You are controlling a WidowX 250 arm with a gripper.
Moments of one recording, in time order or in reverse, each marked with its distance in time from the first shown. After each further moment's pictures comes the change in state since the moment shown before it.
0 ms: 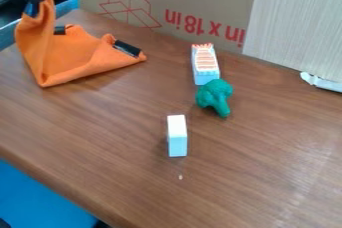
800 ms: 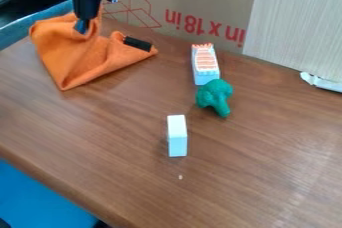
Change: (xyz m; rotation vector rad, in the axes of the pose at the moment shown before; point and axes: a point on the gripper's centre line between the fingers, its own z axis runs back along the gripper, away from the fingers) arm 0.027 -0.067 -0.011 -0.023 0.036 -0.153
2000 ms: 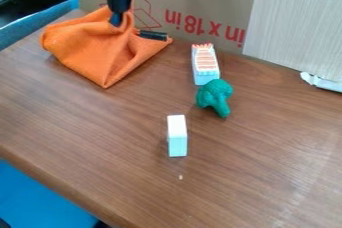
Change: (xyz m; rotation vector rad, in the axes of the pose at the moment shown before) arm 0.046 -0.024 0.006 -0.014 -0.131 -0.080
